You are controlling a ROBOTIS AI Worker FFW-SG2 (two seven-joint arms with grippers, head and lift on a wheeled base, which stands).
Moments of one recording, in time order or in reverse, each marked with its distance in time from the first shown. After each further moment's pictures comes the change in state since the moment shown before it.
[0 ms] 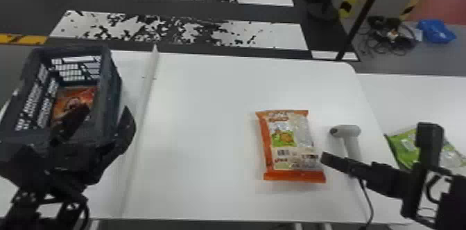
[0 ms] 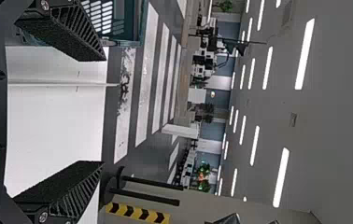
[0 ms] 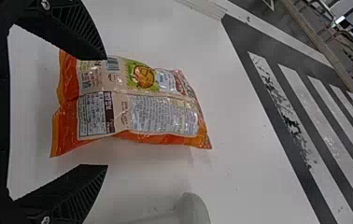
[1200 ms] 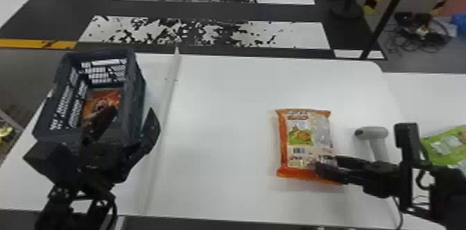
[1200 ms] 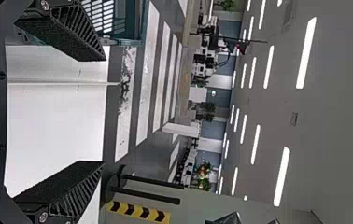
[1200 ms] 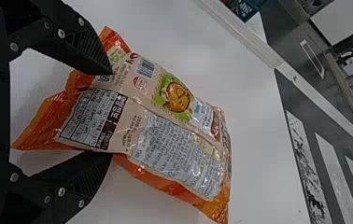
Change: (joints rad) left arm 0.002 0.003 0.000 0.001 0.005 0.002 -0.004; right arm -0.119 -0.072 0.274 0.290 0.401 -0.348 0.365
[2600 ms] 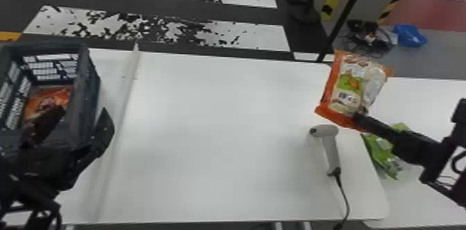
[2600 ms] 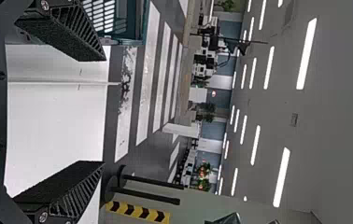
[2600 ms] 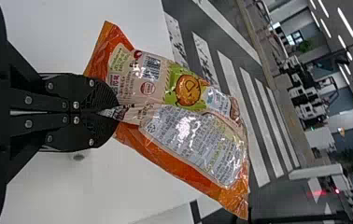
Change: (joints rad) left arm 0.002 -0.005 0.000 0.001 0.001 -0.002 0.000; right arm 0.038 0.026 -0.439 -0.188 -0.251 0.072 -0.237
